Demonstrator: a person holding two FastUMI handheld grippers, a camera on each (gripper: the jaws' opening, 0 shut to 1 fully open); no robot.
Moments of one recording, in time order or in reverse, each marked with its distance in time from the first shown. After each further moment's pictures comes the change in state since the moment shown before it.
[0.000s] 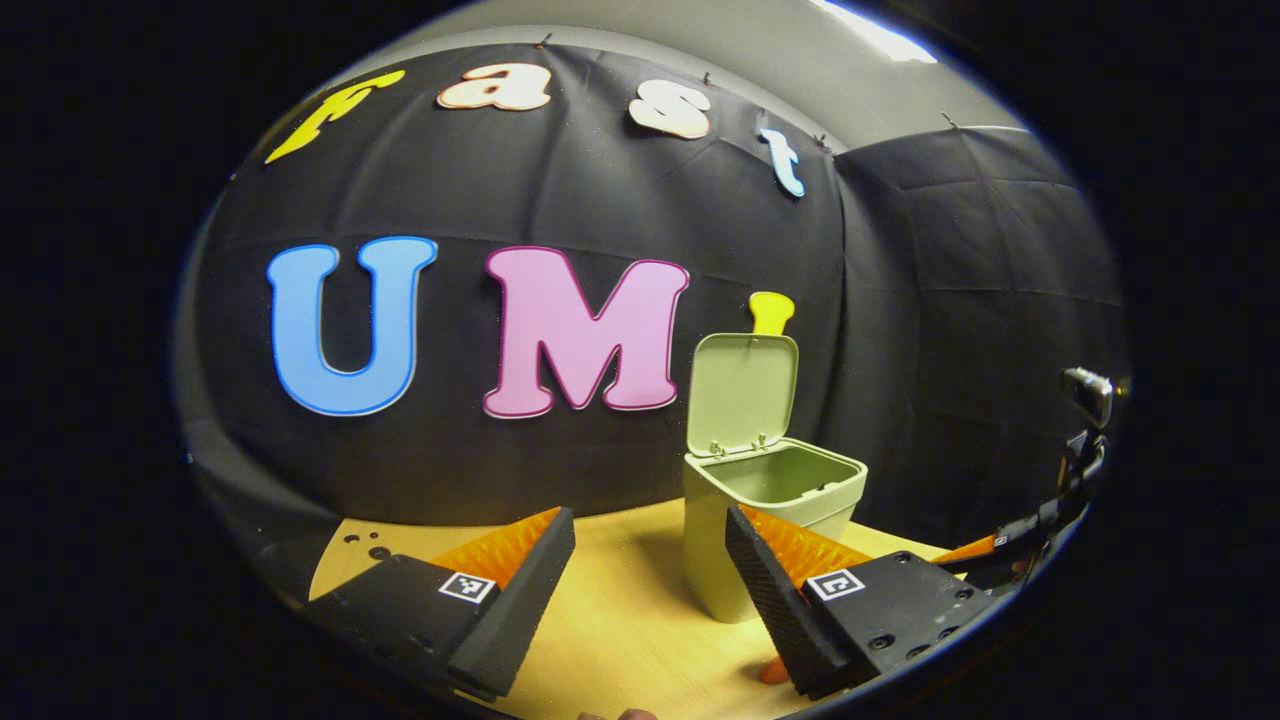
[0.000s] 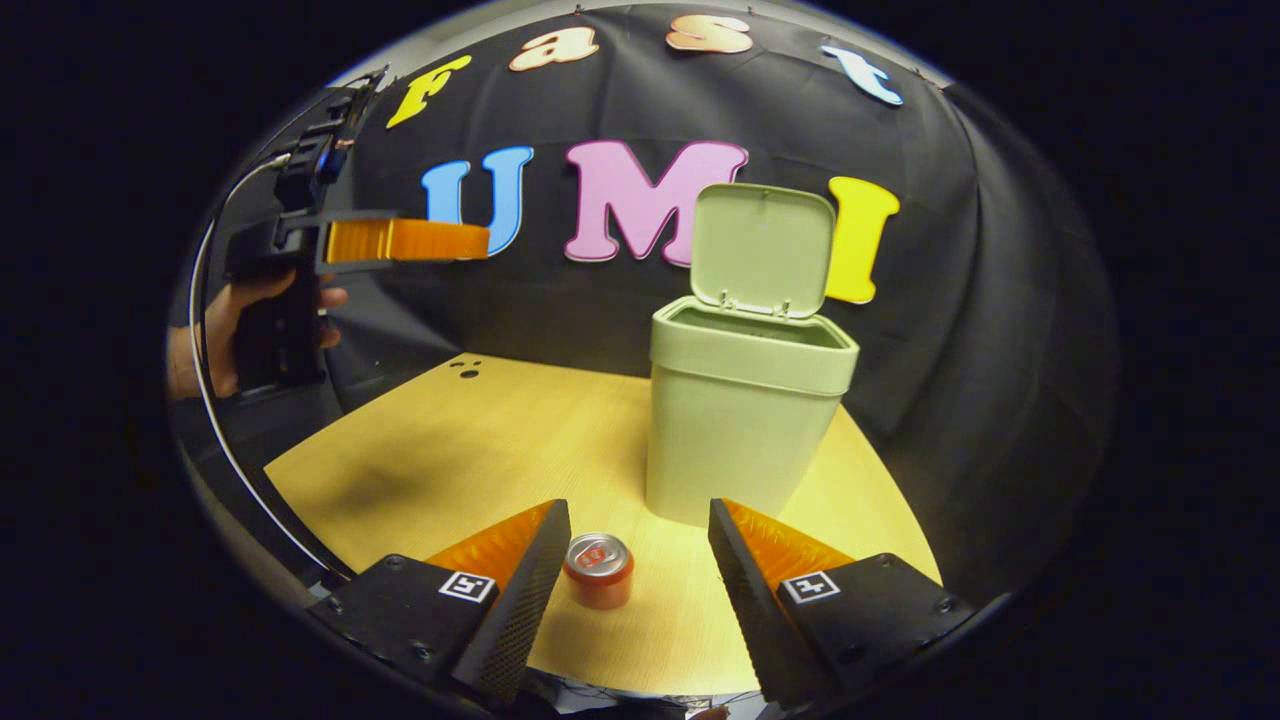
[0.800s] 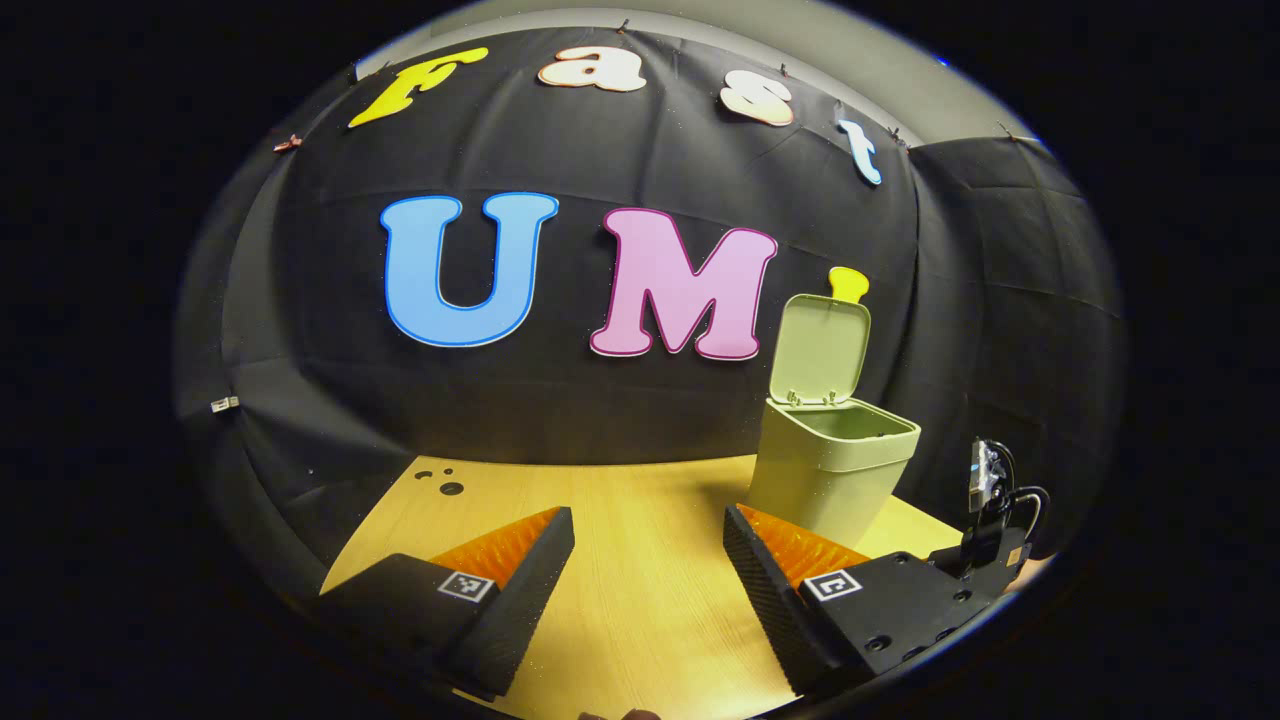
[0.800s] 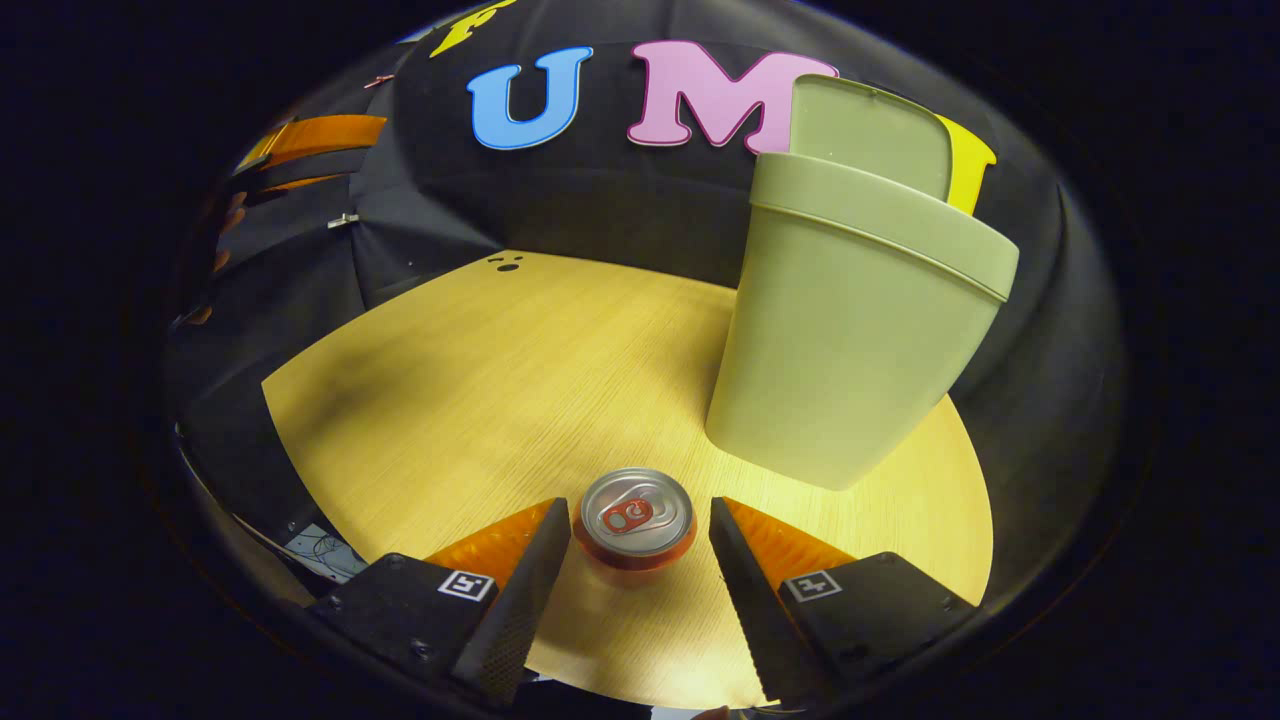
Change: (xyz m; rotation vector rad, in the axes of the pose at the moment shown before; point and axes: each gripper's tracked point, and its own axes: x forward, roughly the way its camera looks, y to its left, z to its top) left arm -0.069 0.058 -0.055 -0.096 0.103 0.185; right arm 0.078 0.024 -0.095 -0.093 0.252 0.128
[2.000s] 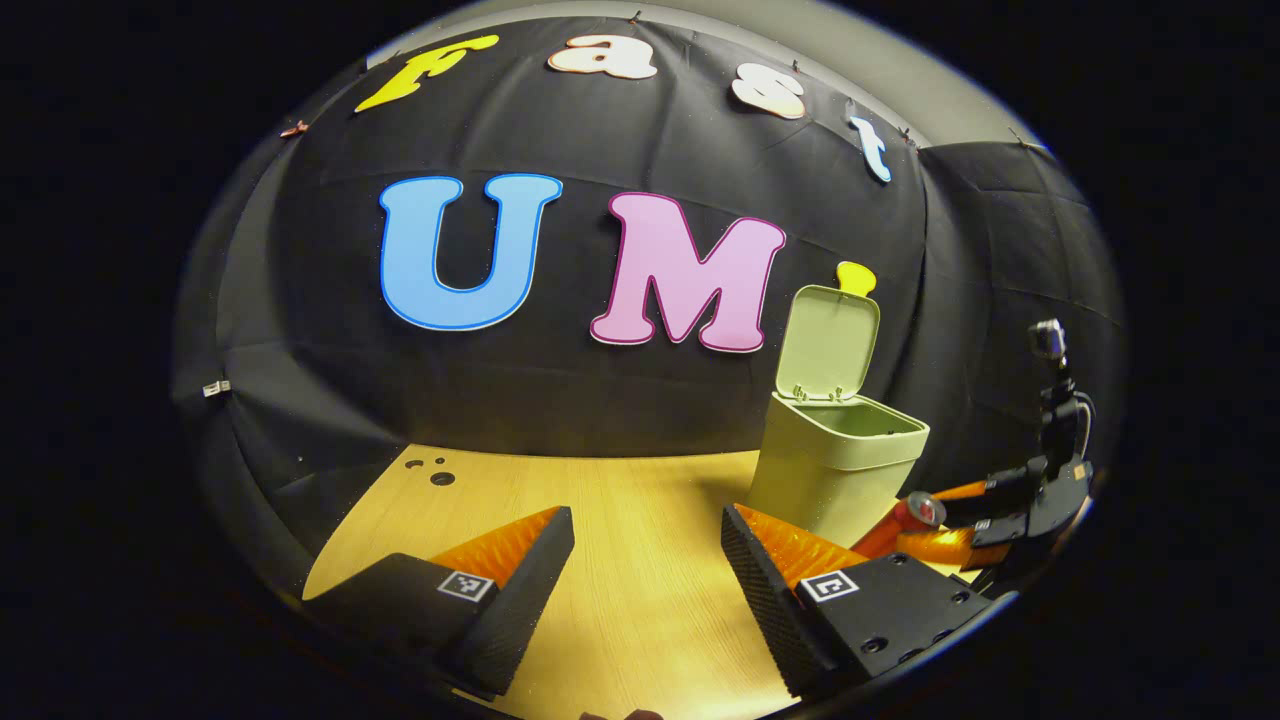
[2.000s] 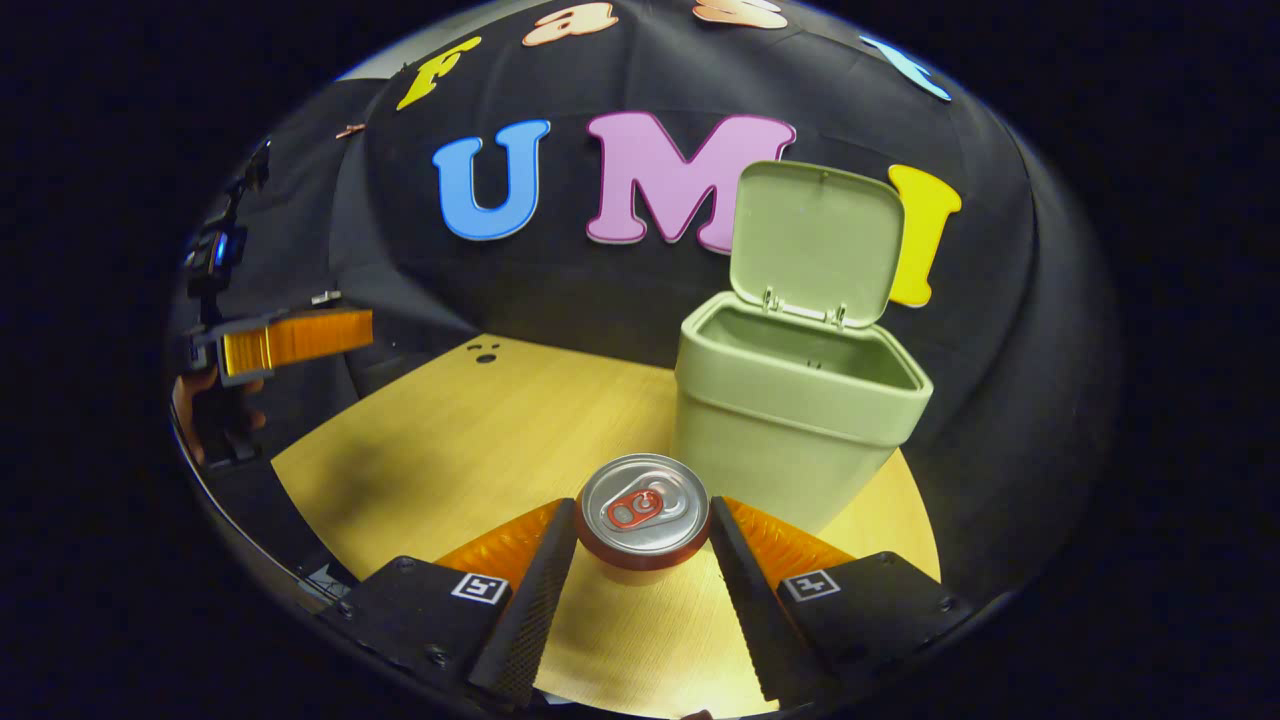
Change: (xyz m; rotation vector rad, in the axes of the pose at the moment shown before) left arm 0.024 0.000 -0.009 -0.032 0.016 -0.021; right arm -0.067 -0.046 0.139 0.058 -0.222 -0.055
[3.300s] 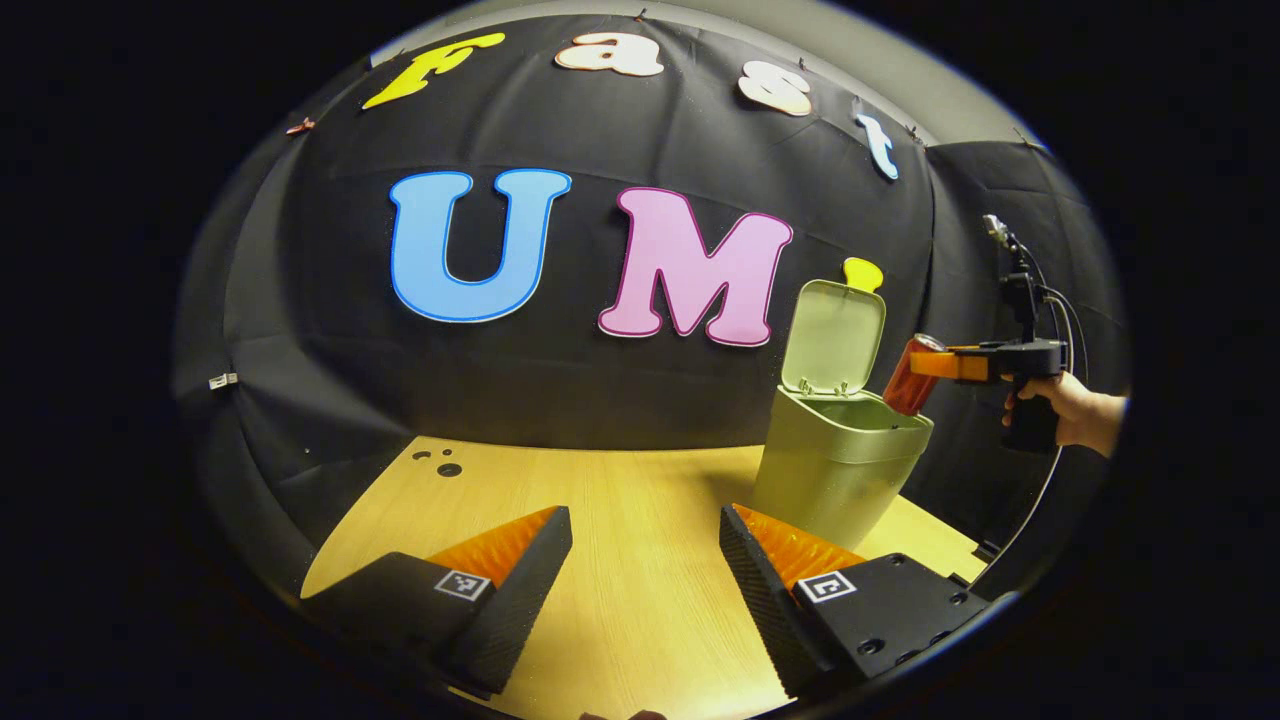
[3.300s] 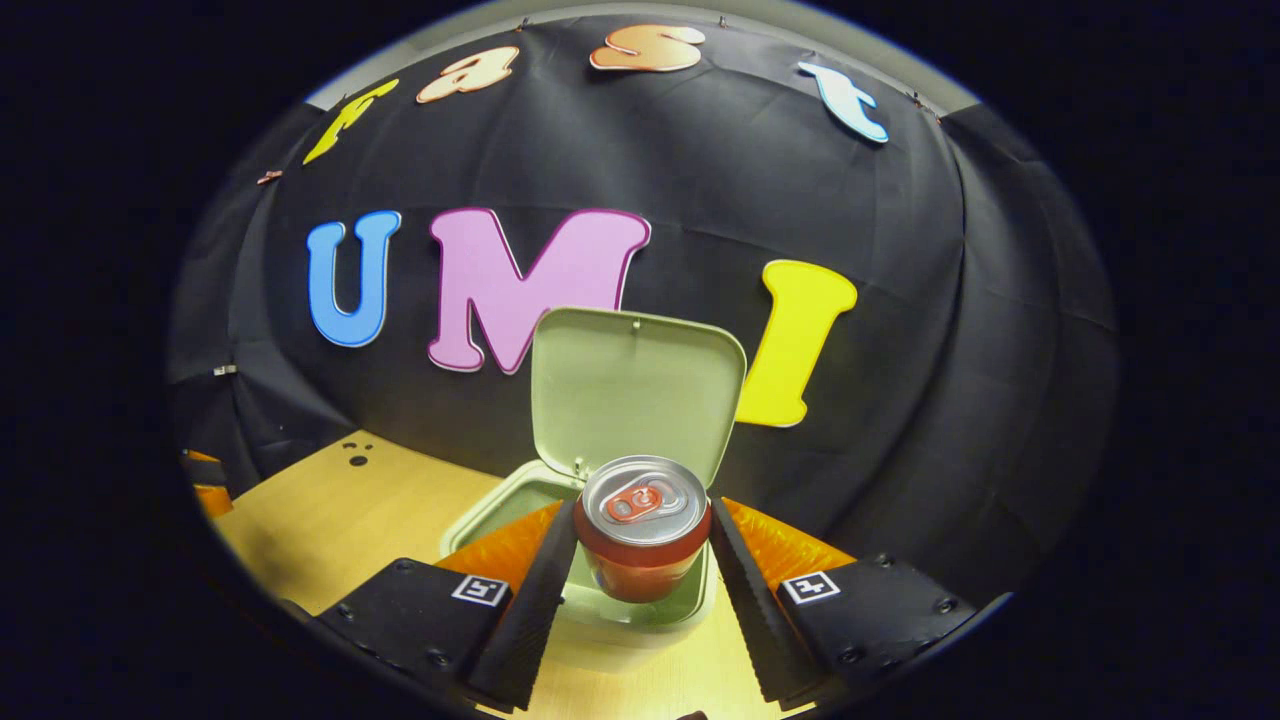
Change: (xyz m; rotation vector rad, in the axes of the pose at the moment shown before) left arm -0.007 0.001 -0.009 -0.004 0.018 0.025; right arm 0.034 -0.168 0.130 -0.006 -0.178 -0.289
